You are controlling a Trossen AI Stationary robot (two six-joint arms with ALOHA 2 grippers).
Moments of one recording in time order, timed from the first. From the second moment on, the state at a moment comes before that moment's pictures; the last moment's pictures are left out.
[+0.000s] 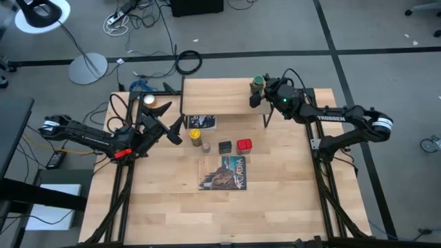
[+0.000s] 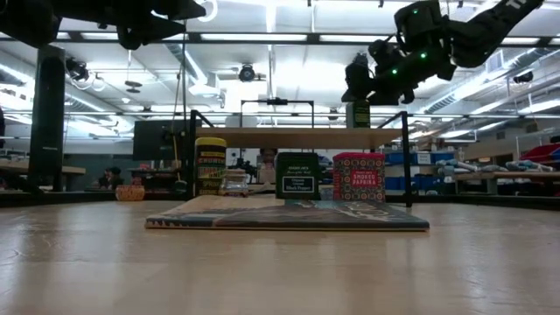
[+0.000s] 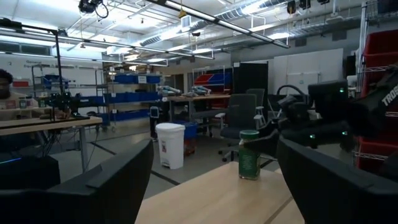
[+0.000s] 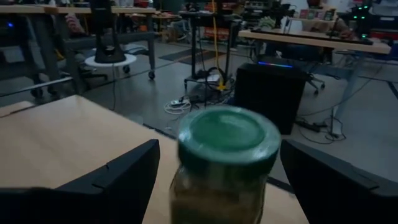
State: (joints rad) left arm -0.15 0.92 0.36 1.00 -0.90 0.32; right arm -0.51 1.29 0.65 0.54 0.48 0.02
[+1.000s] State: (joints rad) left arm -0.15 0.92 0.36 0.99 -0.91 0.32; right arm -0.42 1.18 0.65 0.37 0.29 0.21
